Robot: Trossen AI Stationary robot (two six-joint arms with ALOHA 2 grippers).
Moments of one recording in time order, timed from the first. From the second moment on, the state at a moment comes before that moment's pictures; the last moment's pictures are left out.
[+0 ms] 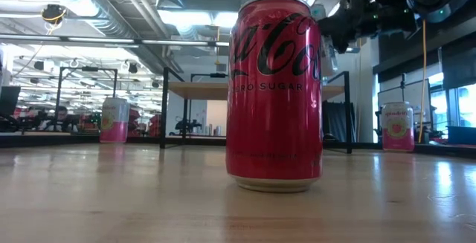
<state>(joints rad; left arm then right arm) -0.17 1.40 1.82 -1.11 -0.68 -0.48 -0.78 1.01 0.59 0.33 -0.60 0.01</state>
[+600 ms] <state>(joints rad) -0.15 1.40 1.82 -1.11 -0.68 -0.55 -0.79 1.07 0.54 0.43 -0.56 -0.03</state>
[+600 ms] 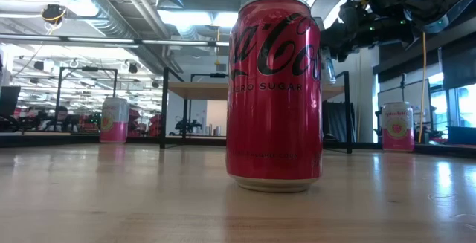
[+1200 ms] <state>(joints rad) -0.15 1.40 1.82 -1.11 -0.66 -0.57 -0.79 1.04 0.54 0.42 -0.48 -0.03</state>
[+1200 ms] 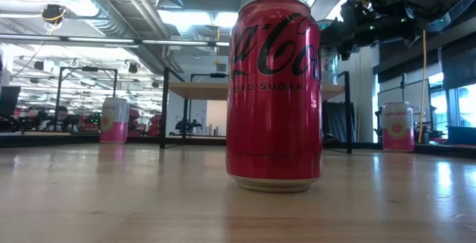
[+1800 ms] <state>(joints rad) -0.15 1.40 1.82 -1.11 -0.64 -0.57 -0.79 0.98 0.64 0.39 -0.46 -0.03</state>
